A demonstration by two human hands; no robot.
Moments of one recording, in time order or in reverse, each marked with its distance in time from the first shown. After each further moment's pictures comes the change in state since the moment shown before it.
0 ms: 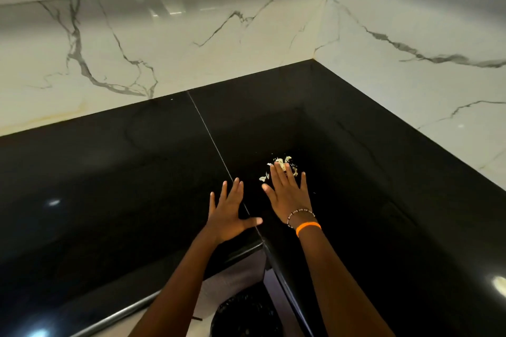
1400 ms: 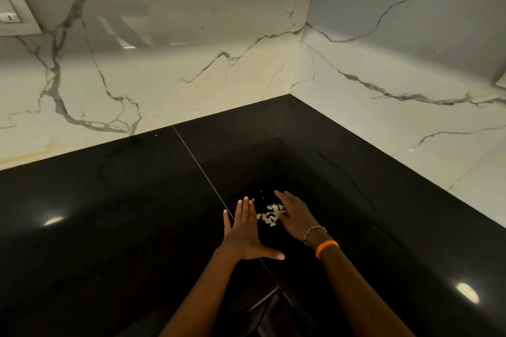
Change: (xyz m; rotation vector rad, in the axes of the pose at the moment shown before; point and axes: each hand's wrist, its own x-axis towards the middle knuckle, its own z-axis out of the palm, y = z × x) left_hand 0.046 0.009 -0.027 0.179 -0.219 0.139; right_hand 0.020 -0.006 -0.036 0.322 -0.006 0.090
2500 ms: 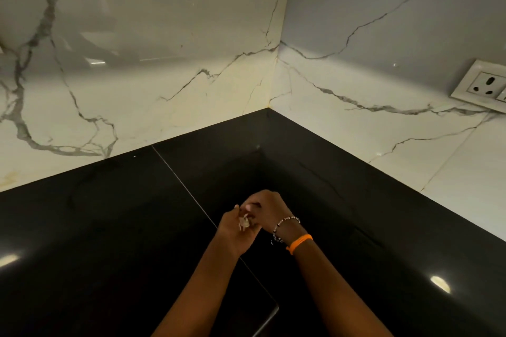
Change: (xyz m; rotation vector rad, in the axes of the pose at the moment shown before) left_hand 0.013 0.021 -0.054 -2.187 -0.124 -0.304; right_hand 0.012 -0.077 -0.035 0.192 0.096 0.019
